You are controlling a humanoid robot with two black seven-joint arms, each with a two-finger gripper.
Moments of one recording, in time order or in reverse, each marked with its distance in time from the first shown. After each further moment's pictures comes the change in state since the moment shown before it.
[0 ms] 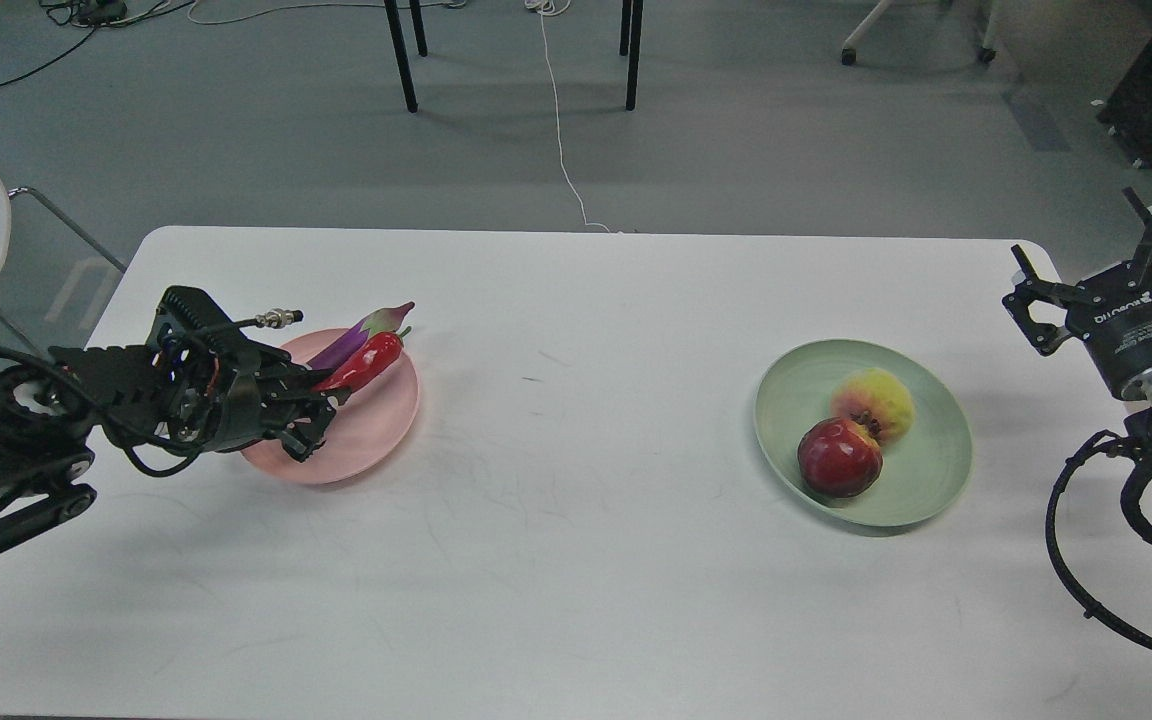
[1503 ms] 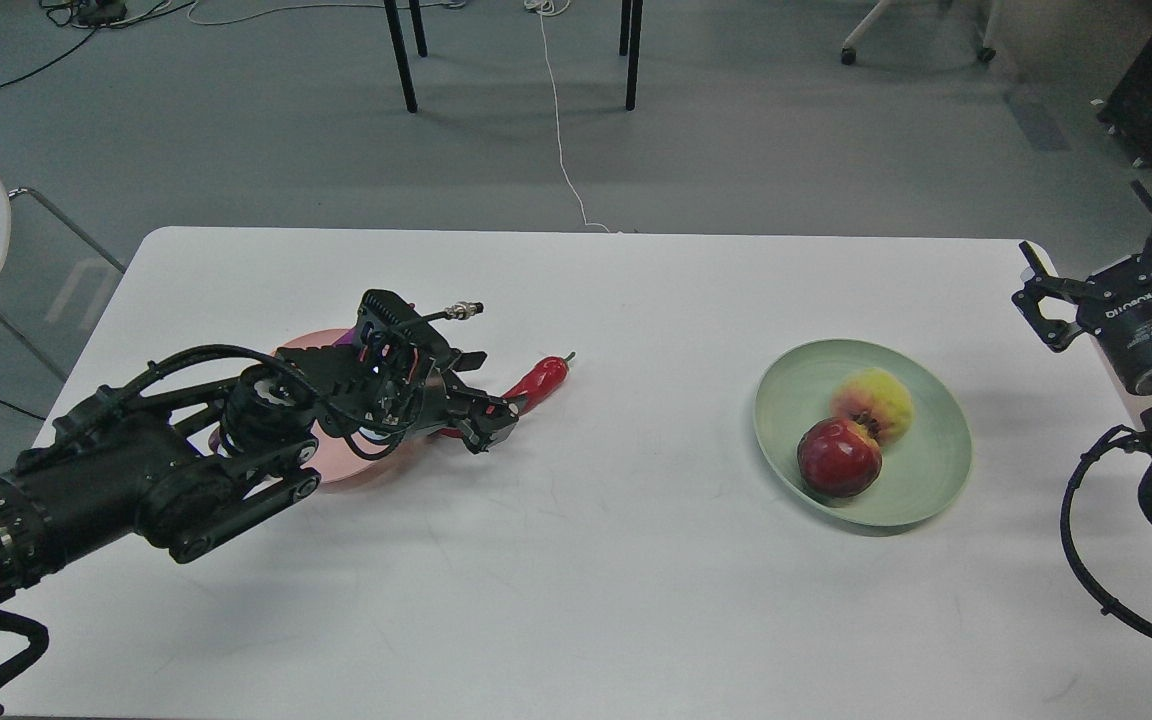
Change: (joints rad) left arm 0.010 -0.480 -0.131 0.290 0.031 -0.045 0.033; right arm 0.006 -0.032 -0.011 0.004 0.000 0.000 -0.019
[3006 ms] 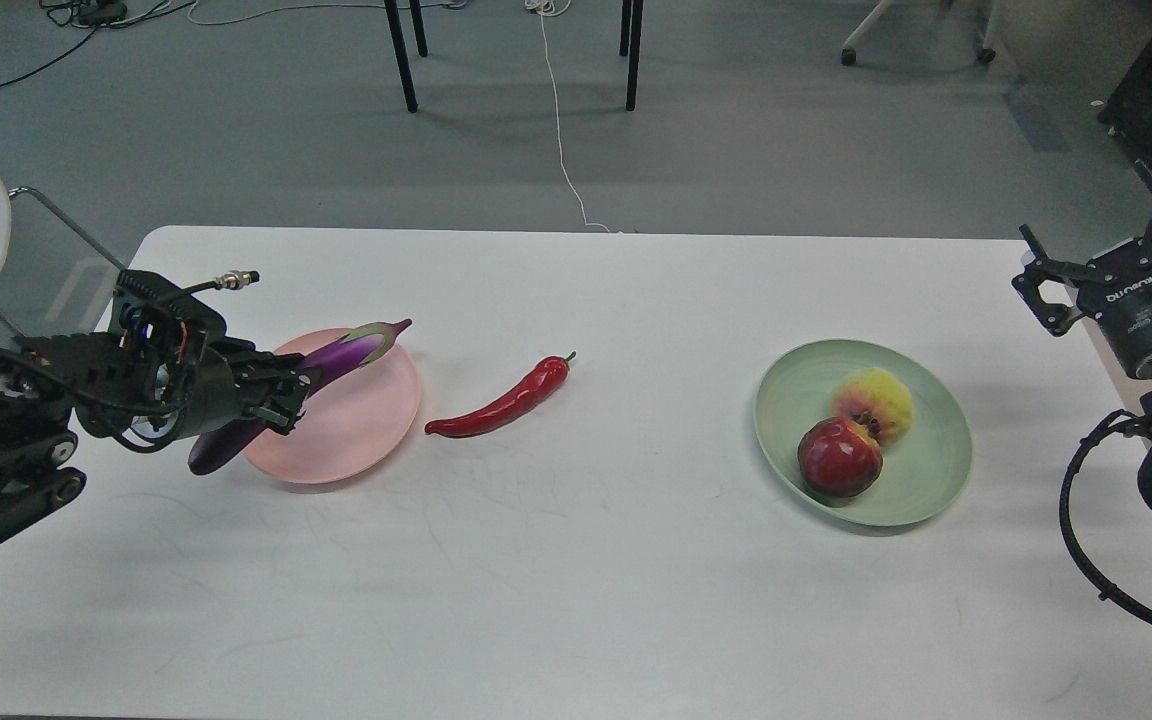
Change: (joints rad) left arm 0.093 0.438 -0.077 -0.195 -0.111 -0.065 0.006; right arm 0.029 0.001 -0.004 -0.002 0.000 0.000 -0.002
